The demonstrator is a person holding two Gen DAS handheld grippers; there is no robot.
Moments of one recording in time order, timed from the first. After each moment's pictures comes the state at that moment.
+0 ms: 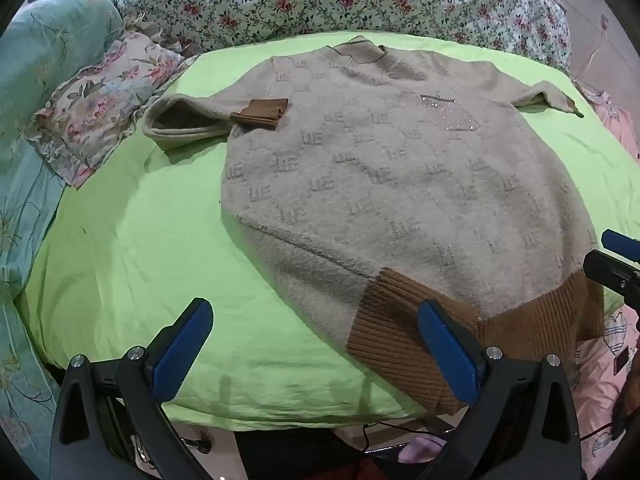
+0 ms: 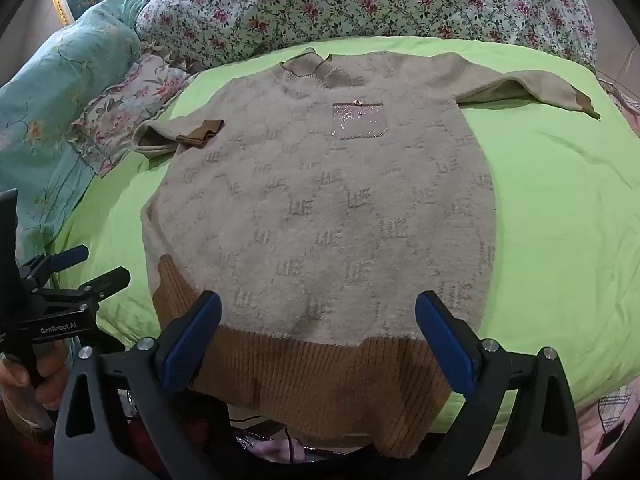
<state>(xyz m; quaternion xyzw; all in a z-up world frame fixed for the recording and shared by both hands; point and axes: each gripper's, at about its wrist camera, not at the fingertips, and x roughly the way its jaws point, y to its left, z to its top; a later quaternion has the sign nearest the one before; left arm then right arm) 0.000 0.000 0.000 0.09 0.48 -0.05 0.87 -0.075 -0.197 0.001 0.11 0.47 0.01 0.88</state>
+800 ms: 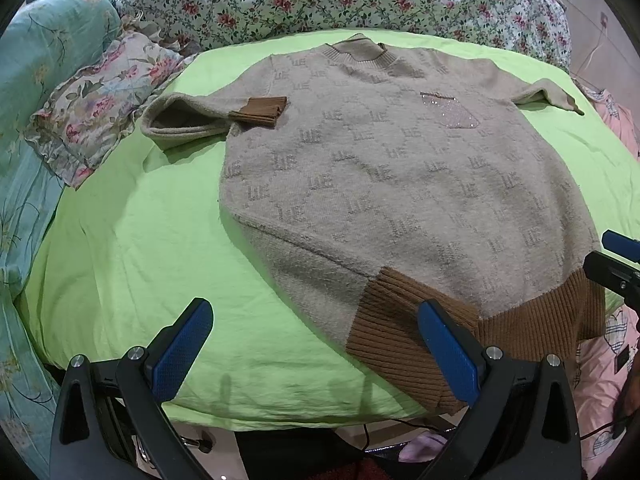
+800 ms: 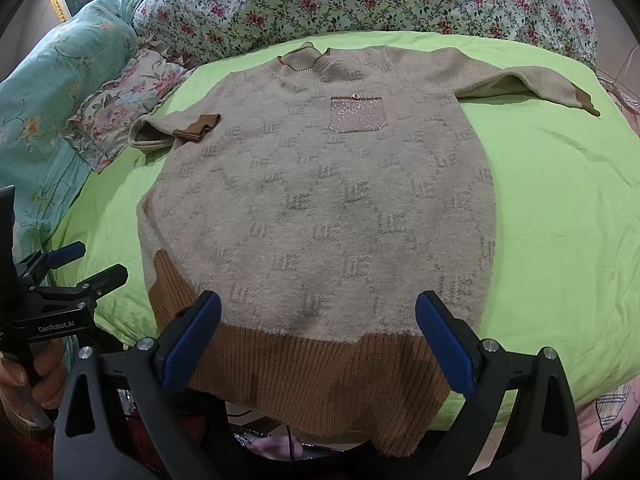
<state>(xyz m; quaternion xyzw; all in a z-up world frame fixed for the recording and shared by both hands) -0.001 -0.002 -0.001 0.09 0.47 -0.05 0.87 -0.073 -0.203 -0.002 0.11 0.46 0.01 0.88</state>
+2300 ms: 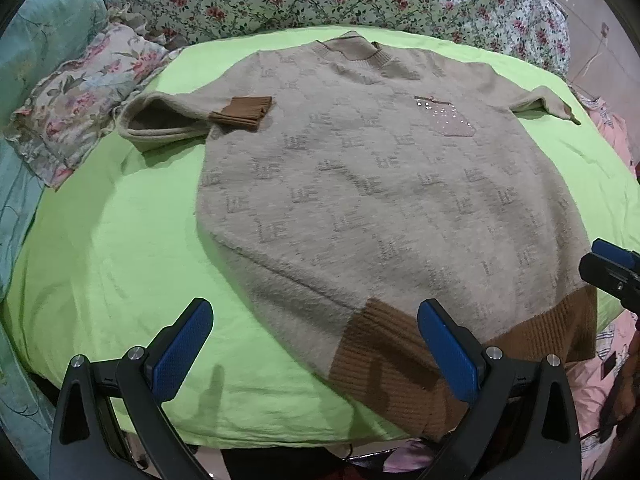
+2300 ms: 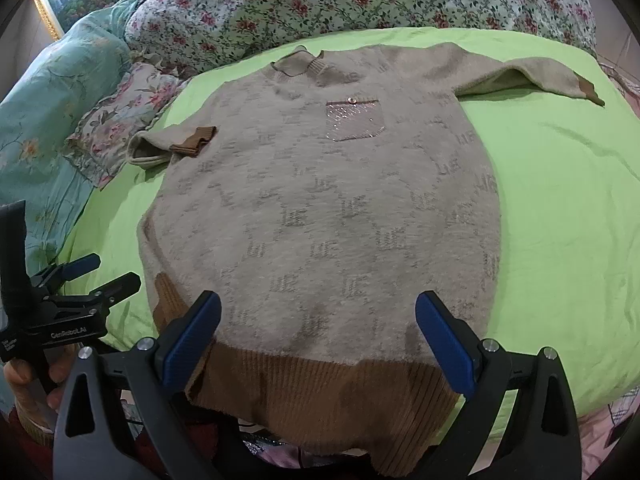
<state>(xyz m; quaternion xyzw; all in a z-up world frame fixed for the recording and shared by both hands) 0.028 -0.009 -0.006 0.06 0.49 -0.08 0.86 -0.056 -0.216 -0.004 0.13 0.46 0.01 0.88</state>
